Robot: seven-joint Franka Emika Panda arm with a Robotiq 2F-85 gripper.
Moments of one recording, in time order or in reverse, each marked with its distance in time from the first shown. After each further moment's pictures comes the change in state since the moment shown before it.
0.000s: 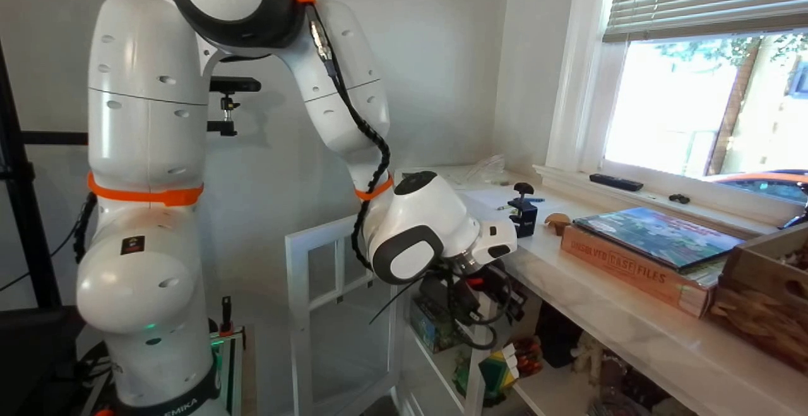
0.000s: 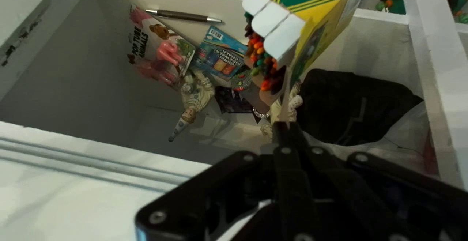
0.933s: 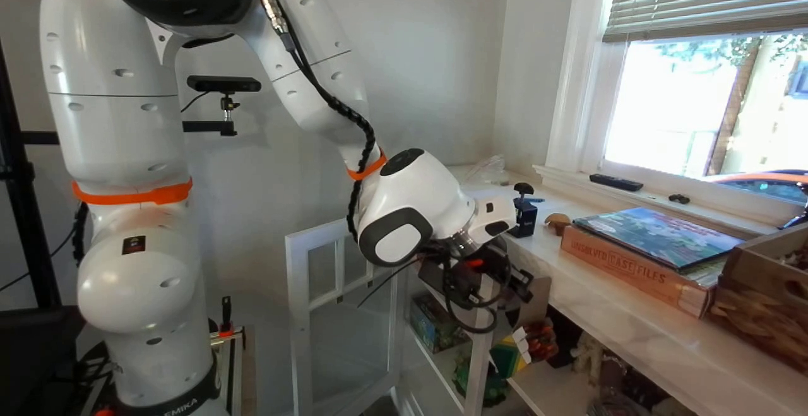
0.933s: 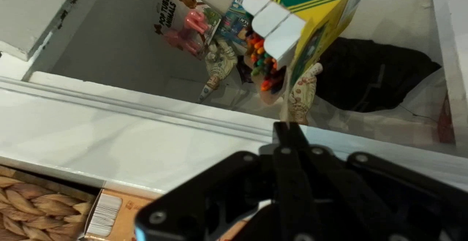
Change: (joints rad) arm 0.008 -0.157 -0.021 -0.061 0.117 0.000 -0.144
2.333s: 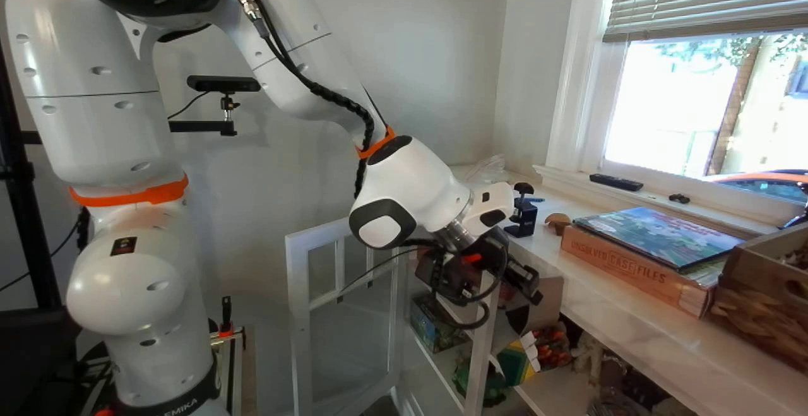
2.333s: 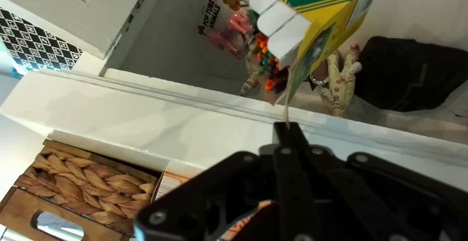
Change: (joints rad) arm -0.087 -0.088 0.130 -0.016 0.411 0.003 -0.361
